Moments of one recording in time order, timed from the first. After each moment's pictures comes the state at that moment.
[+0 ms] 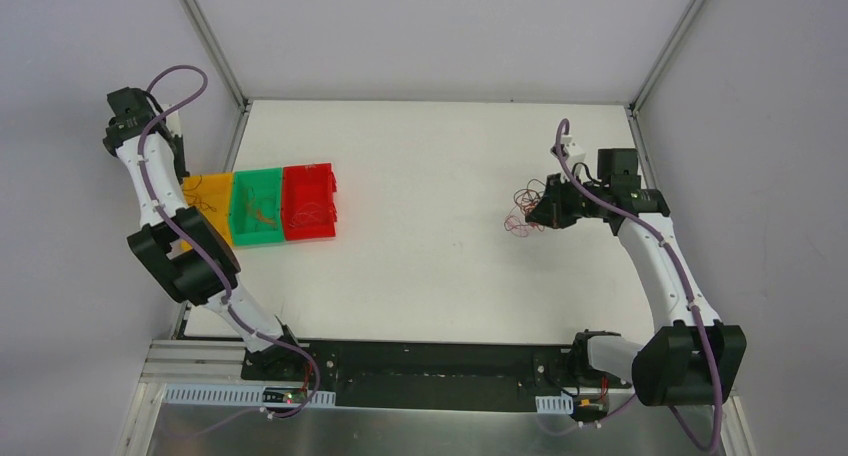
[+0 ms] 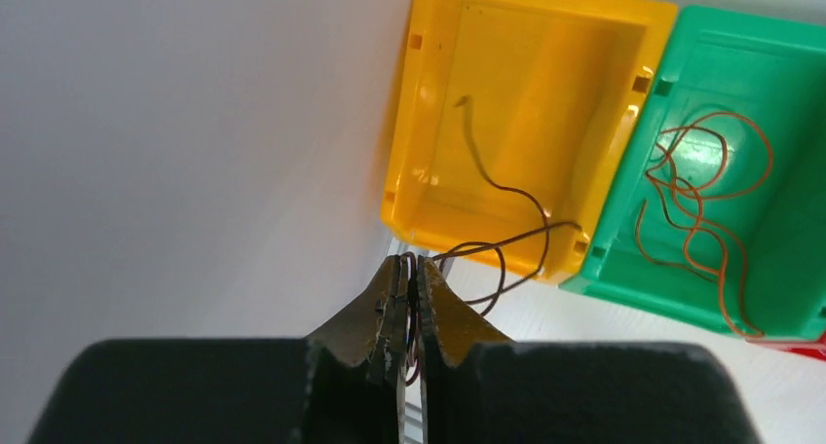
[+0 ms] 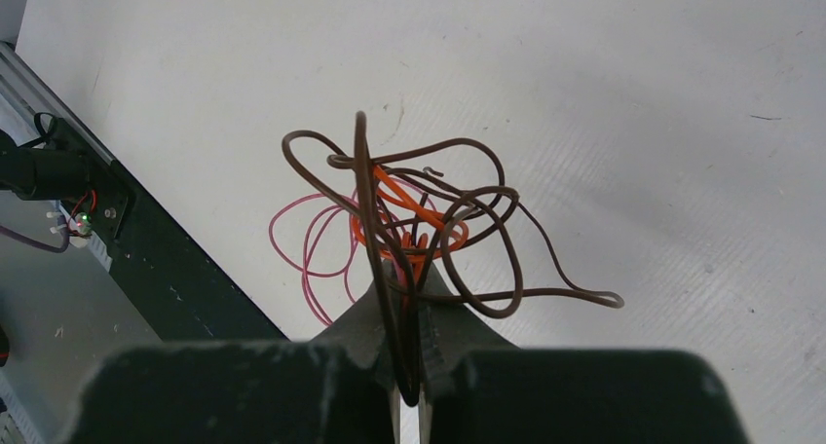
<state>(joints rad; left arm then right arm) 0.58 1.73 1.73 -0.96 -0.11 0.39 0.05 1.19 1.03 -0.76 -0.69 -0.14</state>
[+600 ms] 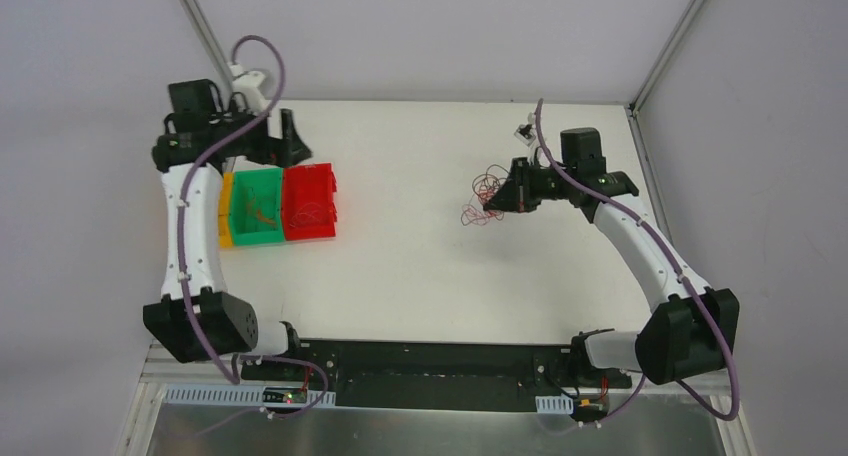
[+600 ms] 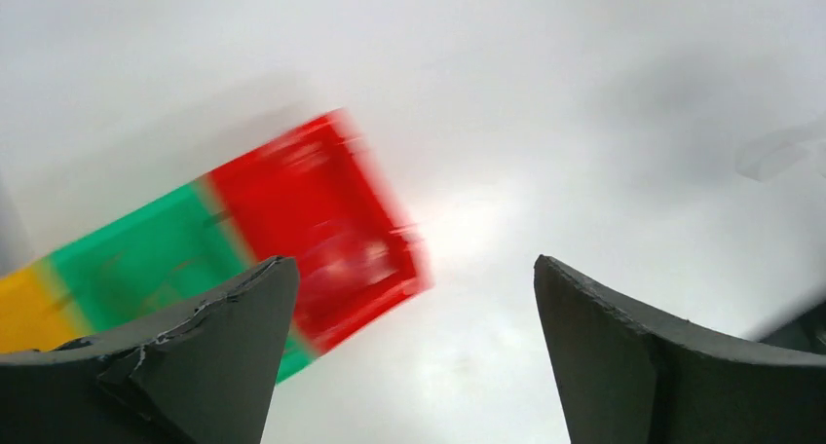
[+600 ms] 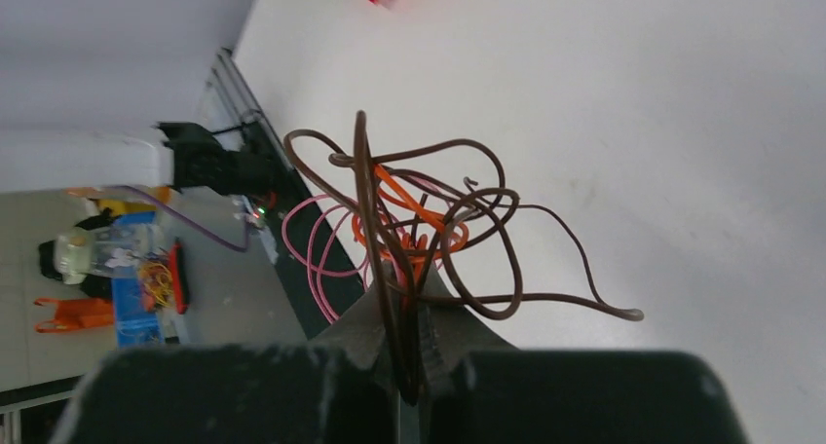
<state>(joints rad) 0.35 1.43 1.60 -0.94 0.56 0.28 0.24 1.31 1.09 -0.61 -0.84 0.11</state>
